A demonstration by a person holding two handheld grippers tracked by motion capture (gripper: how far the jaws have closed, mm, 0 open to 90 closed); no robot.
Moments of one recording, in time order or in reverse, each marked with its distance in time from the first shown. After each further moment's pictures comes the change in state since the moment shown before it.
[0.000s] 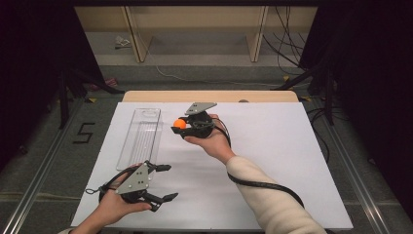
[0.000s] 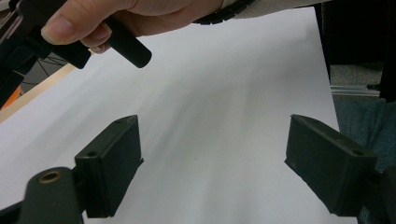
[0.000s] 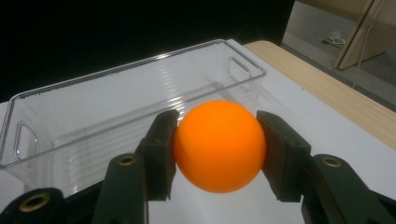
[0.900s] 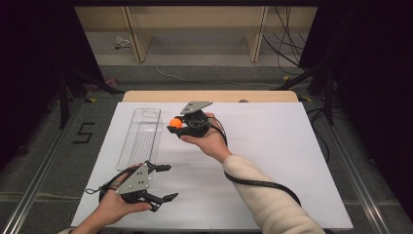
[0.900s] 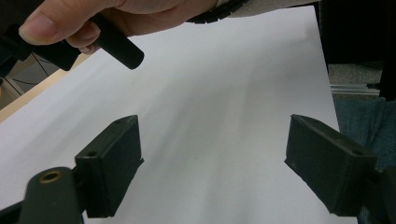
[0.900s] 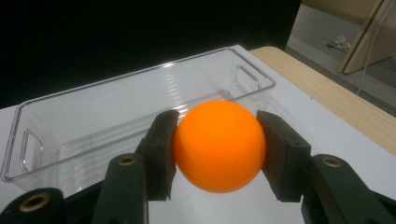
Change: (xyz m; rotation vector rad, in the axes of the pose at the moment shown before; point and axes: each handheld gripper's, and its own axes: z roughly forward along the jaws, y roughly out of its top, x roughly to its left) left arm 0.000 0.000 0.000 0.001 -0.002 0.003; right arm 0.005 0.008 0.007 -0.007 0.017 -0.013
